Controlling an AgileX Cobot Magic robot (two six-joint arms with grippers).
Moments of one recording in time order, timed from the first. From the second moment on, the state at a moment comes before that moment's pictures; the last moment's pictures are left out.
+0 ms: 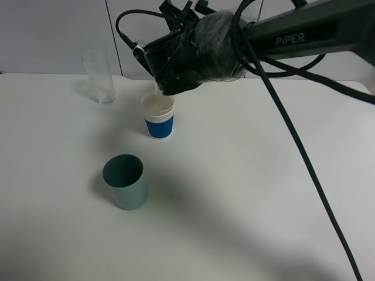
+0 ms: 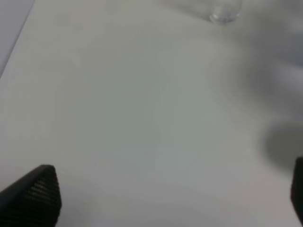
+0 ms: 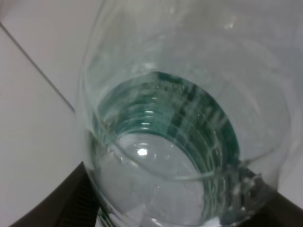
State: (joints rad) left arm 0.06 -0.01 -0.51 0.02 1.05 0.01; right arm 0.89 2.11 -1.53 -1.50 1.04 -0.34
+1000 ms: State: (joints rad) left arm 0.06 -0.01 -0.51 0.02 1.05 0.01; right arm 0.89 2.11 -1.53 -1.60 1.01 -0.42
